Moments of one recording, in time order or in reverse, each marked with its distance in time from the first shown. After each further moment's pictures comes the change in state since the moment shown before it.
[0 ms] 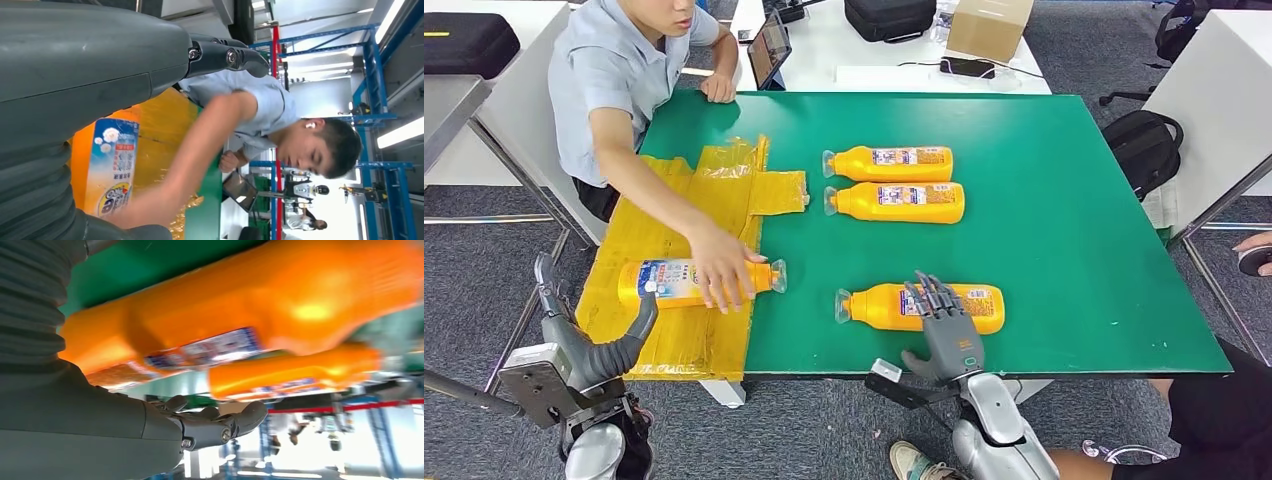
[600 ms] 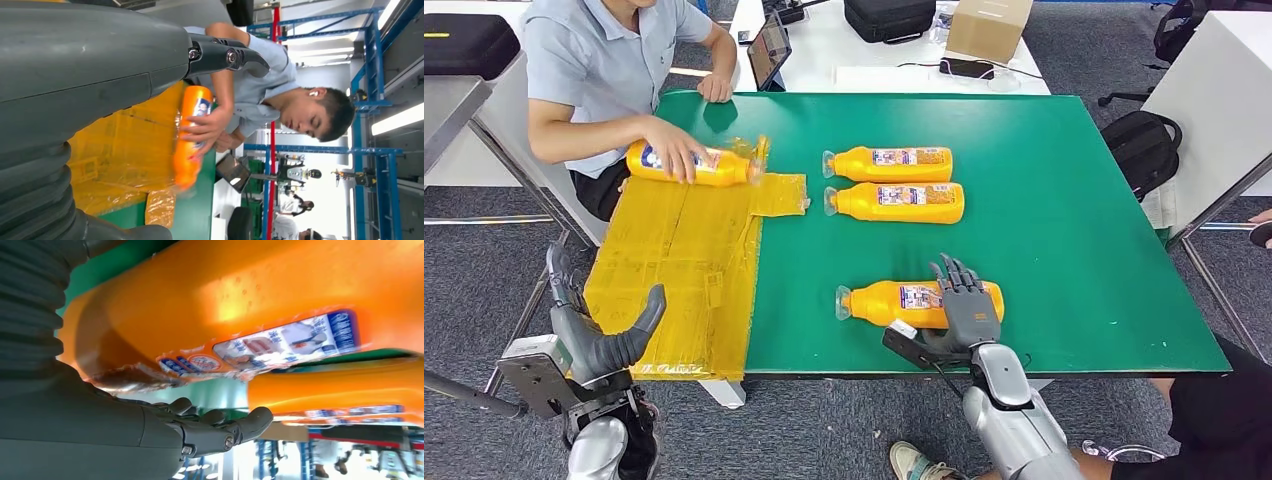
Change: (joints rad) left arm -0.020 0.000 -0.026 -0.008 0.035 -0.038 0.028; right arm -0.147 -0.018 -0.061 0.172 0.070 0.118 0.151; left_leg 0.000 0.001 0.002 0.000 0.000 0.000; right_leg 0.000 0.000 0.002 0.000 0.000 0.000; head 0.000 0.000
